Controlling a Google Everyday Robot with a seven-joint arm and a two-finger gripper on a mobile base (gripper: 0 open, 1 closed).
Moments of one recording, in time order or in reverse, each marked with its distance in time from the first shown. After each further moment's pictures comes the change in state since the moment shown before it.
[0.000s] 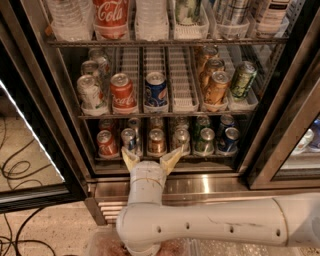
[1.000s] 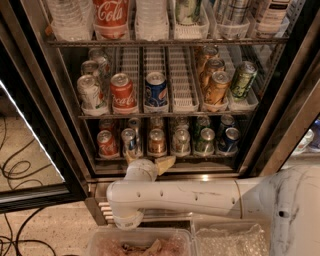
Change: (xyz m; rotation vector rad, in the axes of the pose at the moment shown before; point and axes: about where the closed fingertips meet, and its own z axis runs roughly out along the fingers) arm 0.103 0.013 0.077 0.167 0.243 0.028
